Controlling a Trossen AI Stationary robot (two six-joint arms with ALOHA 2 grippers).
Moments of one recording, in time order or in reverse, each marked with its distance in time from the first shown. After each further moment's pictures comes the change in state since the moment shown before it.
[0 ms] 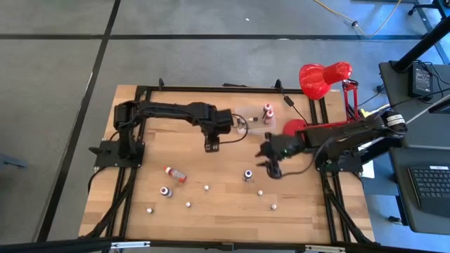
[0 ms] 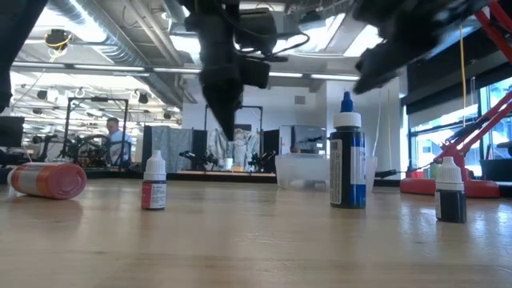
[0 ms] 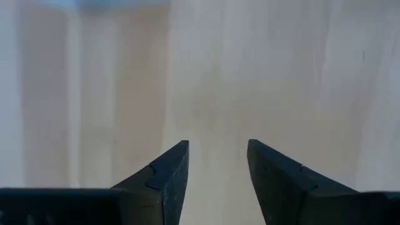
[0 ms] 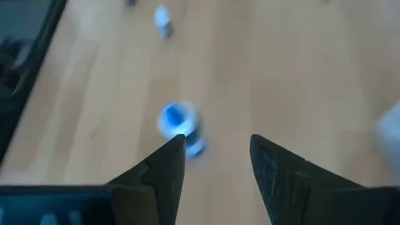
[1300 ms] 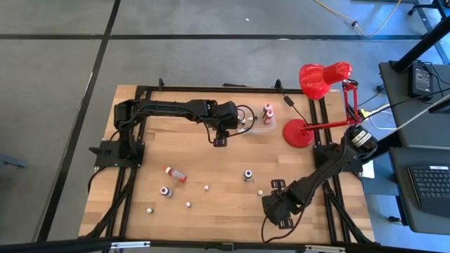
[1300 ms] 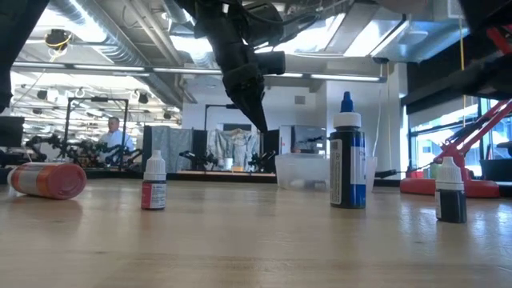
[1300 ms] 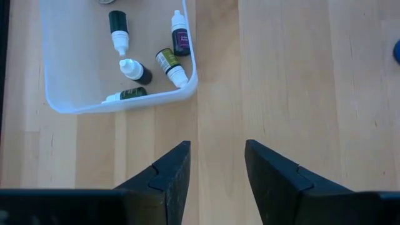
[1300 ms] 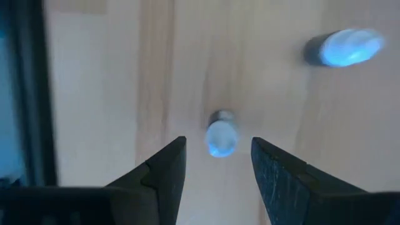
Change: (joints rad) left arm 0.026 0.000 0.000 0.244 0.001 0.149; right arm 0.508 0.533 0.360 -0.424 -0.005 0.448
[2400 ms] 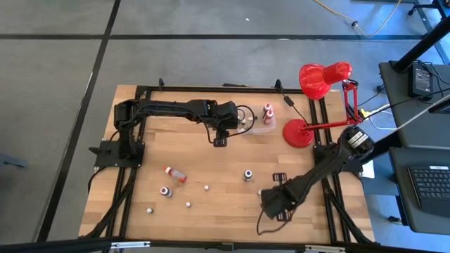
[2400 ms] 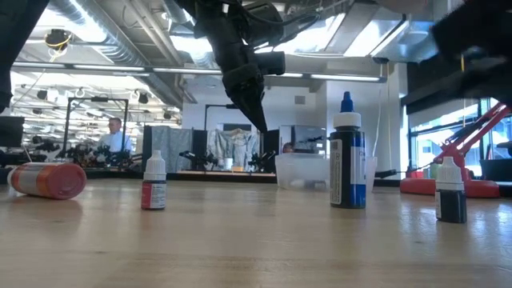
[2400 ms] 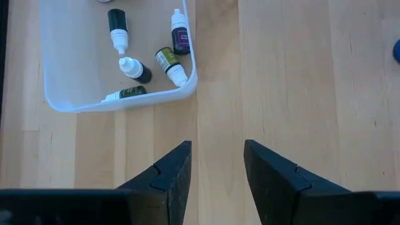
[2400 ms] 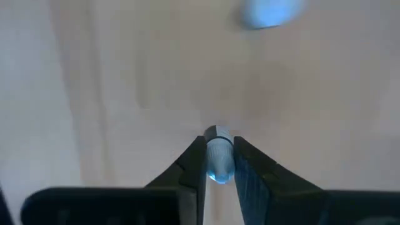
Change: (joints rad) left arm 0.000 0.000 0.000 -0.003 0.000 -0.003; right arm -0.055 0.022 0.028 -0.170 0.020 -0.001
